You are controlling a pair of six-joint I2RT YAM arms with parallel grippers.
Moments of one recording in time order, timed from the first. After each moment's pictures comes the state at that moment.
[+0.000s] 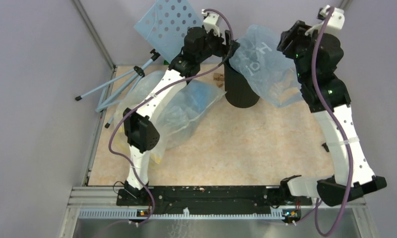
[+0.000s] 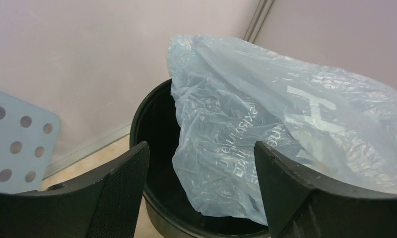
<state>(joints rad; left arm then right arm) -0.58 2.09 2.20 -0.11 0.19 -0.24 0.33 1.24 1.70 -0.40 0.44 0.27</state>
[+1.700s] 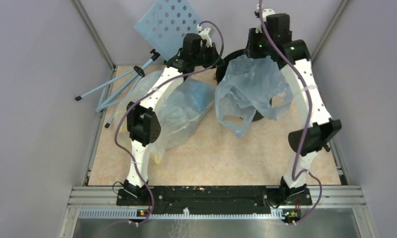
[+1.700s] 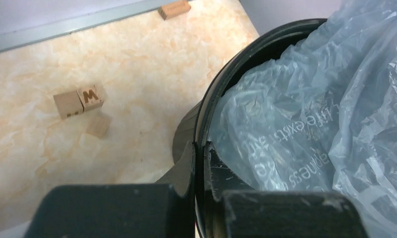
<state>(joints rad) -0.48 2.18 2.19 -0.33 0.40 -0.44 0.32 1.91 2.30 -0.93 -0.02 0.14</state>
